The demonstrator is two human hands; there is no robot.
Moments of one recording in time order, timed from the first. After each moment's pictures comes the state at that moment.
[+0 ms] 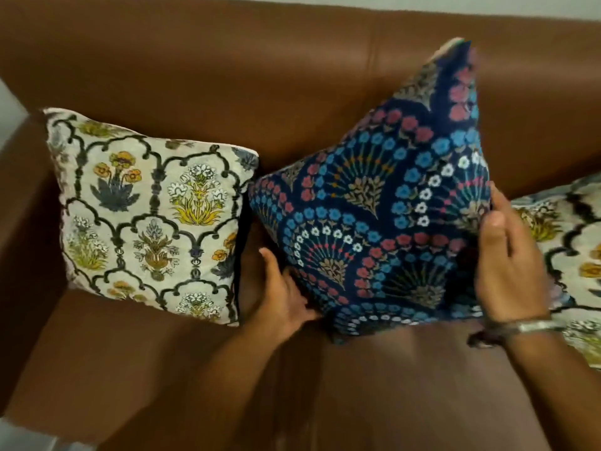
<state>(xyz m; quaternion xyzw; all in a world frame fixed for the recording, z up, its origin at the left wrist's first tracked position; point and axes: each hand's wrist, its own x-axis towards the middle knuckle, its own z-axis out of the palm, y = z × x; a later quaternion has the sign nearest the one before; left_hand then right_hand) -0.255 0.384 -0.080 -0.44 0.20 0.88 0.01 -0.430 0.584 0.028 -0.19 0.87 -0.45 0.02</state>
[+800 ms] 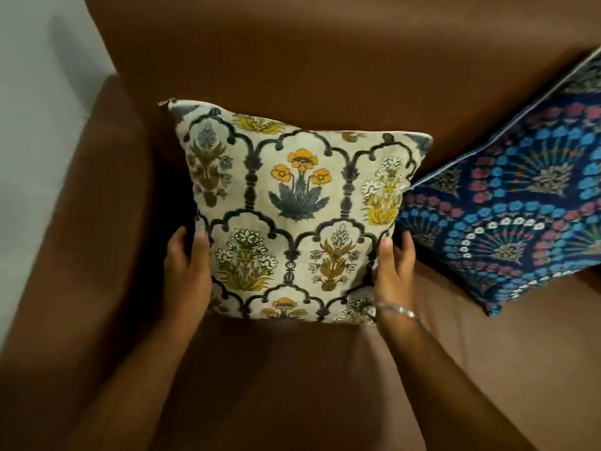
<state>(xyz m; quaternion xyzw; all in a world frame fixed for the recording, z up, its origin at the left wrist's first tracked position) -0.035 0.027 -0.064 -0.49 0.69 0.52 -0.13 -0.177 0.264 -0.066 0.12 0.77 -0.60 0.17</state>
